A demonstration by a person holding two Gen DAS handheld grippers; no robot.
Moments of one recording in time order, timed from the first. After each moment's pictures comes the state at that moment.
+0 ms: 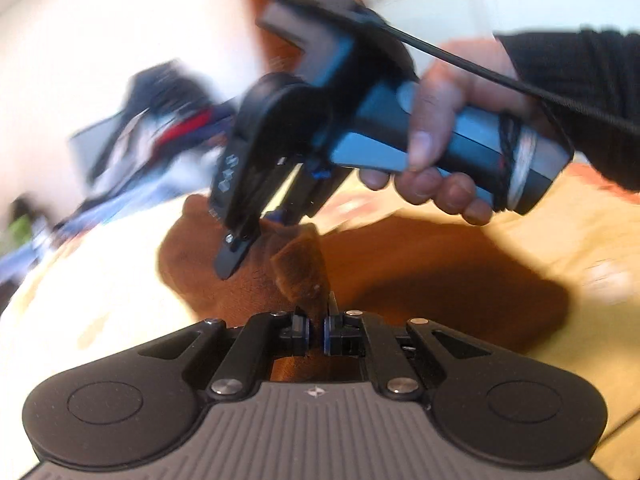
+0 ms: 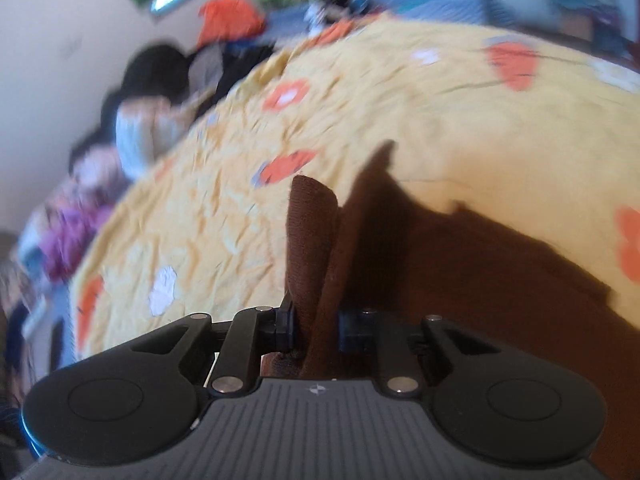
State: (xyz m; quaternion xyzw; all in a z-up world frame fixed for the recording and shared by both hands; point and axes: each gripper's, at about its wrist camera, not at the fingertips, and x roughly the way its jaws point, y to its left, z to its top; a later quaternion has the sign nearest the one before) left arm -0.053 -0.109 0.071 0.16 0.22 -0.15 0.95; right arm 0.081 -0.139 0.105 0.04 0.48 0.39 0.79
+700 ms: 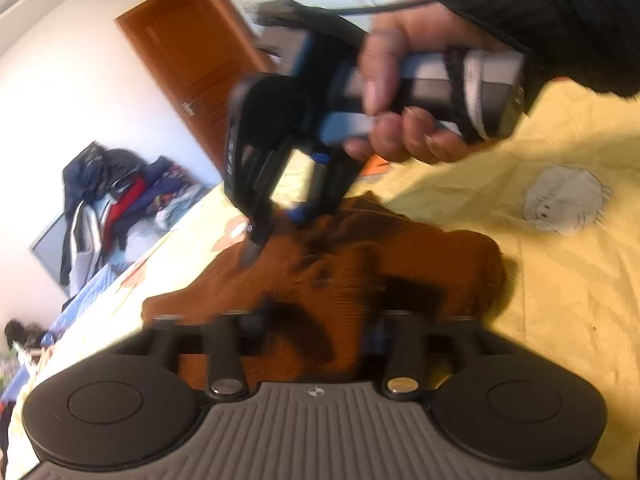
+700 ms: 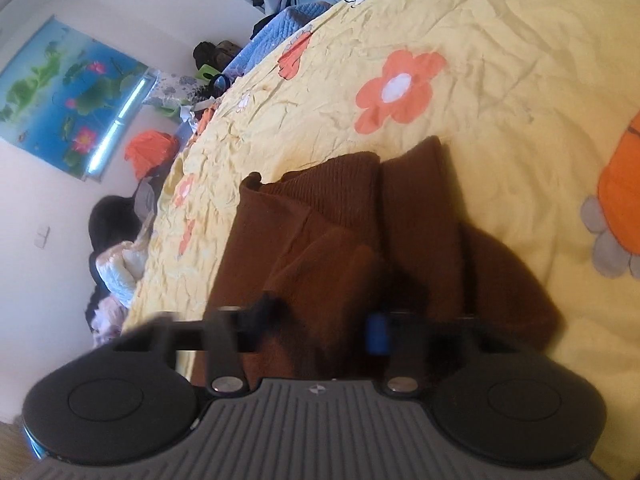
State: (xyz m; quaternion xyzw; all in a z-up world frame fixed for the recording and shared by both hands) left arm -0.074 -0.223 0.002 0.33 0.19 -0.20 0.90; right arm 0.086 -0.314 0.019 0.27 0.49 0.28 0.78
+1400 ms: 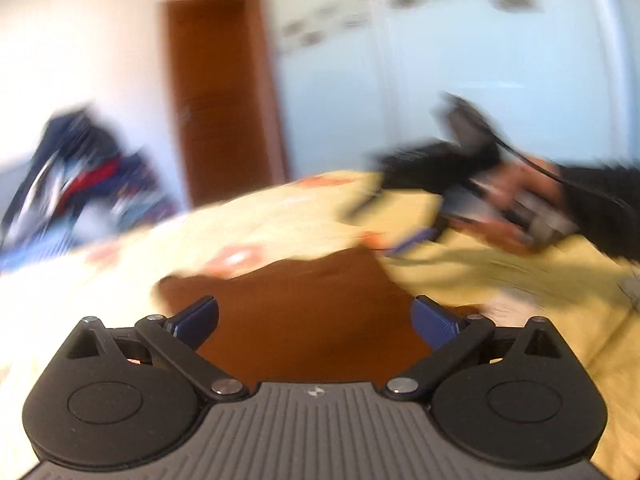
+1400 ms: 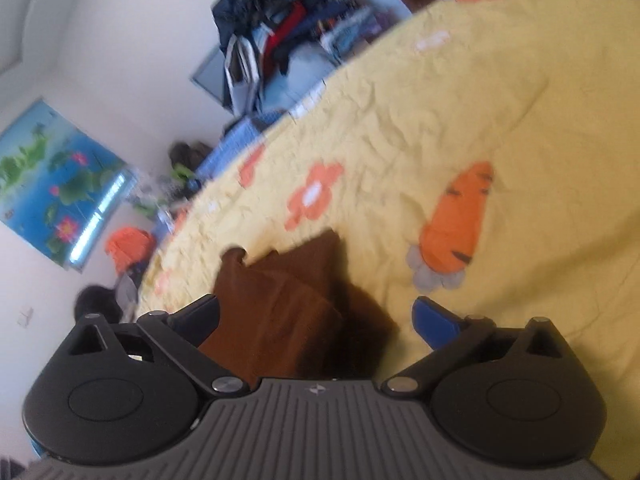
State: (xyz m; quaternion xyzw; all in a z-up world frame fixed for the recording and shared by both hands) left arm -0.083 -0.076 0.066 0.10 0.19 -0.25 0.94; right arm 0.035 -0.396 0.030 0.32 0.39 0.18 0.84
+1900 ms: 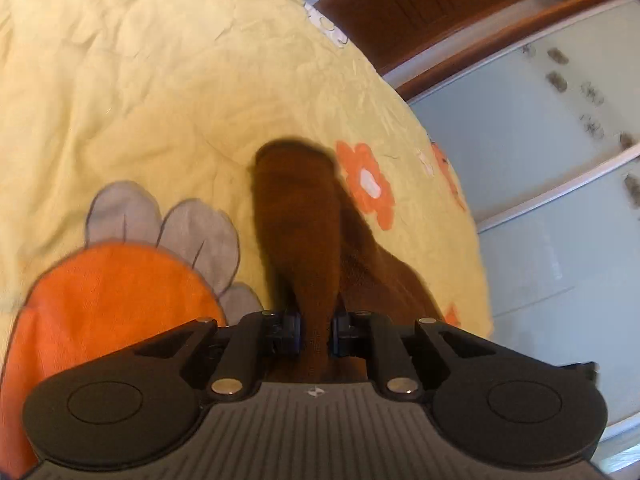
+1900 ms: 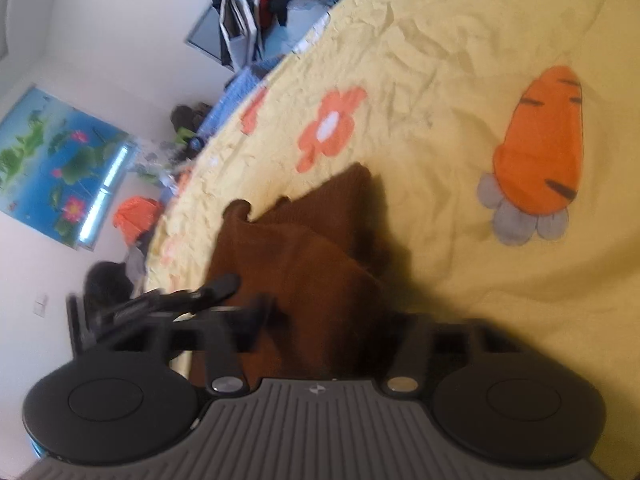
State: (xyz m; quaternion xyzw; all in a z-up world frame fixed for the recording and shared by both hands) left arm 0.118 -0.003 0.014 -0.32 0.45 -0.19 0.81; right arm 0.062 -0.343 -0.007 0.34 0.45 0.21 0.80
